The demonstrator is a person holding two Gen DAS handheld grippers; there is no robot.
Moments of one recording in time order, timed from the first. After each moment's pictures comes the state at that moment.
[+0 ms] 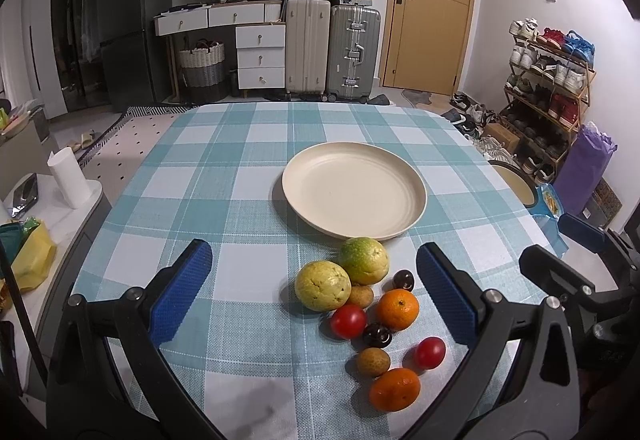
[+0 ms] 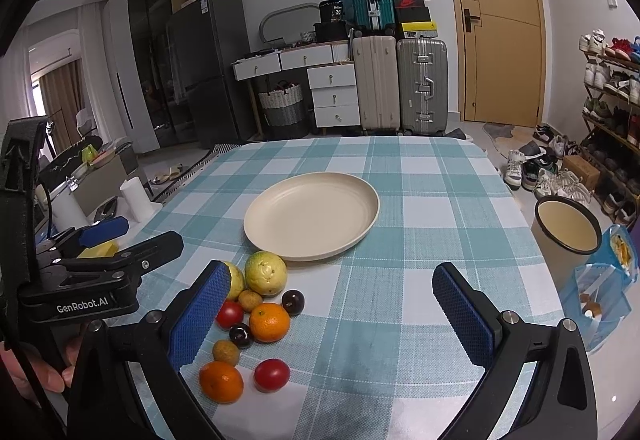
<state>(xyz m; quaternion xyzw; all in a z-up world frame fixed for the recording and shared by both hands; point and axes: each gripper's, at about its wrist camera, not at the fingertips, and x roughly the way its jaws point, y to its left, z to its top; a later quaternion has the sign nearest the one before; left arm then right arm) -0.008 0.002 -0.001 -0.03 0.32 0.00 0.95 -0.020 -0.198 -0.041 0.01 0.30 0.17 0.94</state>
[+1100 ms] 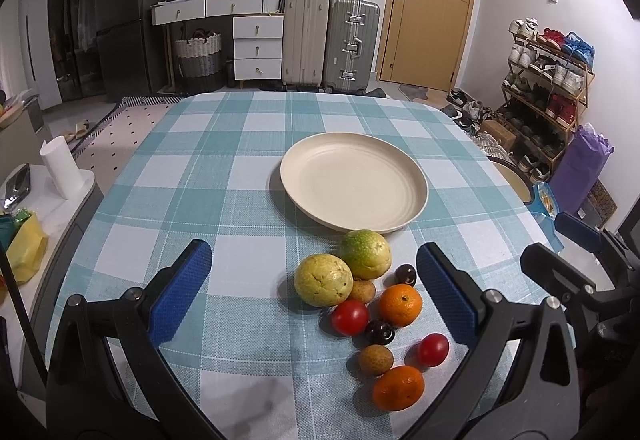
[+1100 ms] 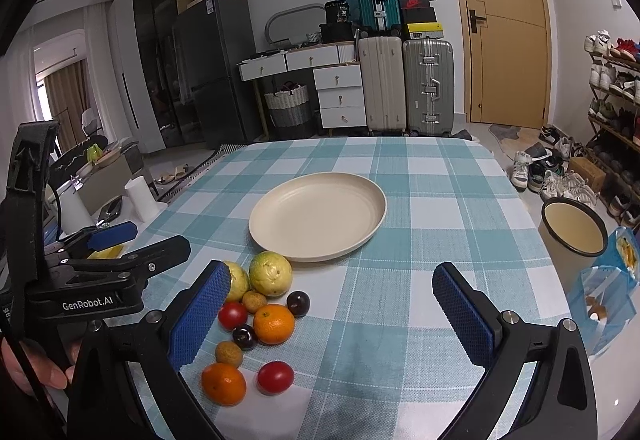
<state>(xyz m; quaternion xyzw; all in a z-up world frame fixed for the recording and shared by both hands) 0.000 0.007 -0.013 -0.04 0.33 0.00 0.94 -0.019 -0.195 -0.045 0.01 0.30 0.18 0.94</state>
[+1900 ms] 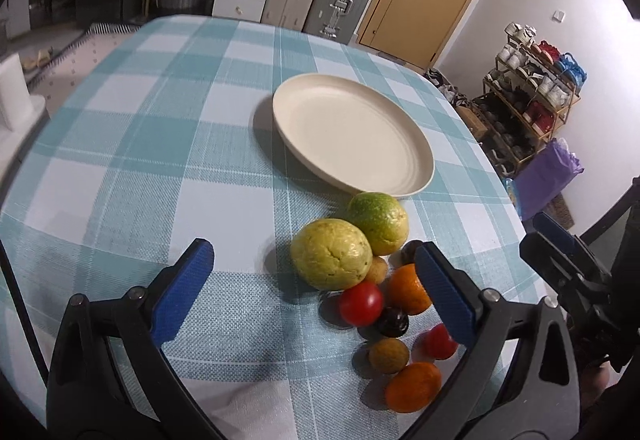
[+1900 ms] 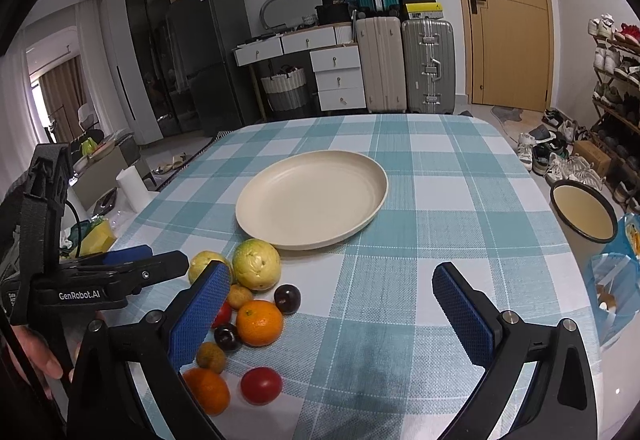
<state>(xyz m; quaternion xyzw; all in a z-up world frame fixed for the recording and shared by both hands) 0.050 0.052 -0.081 -0.16 0.42 -0.07 0.89 0.012 -0.192 -0.074 0.02 0.33 0.18 0.93</state>
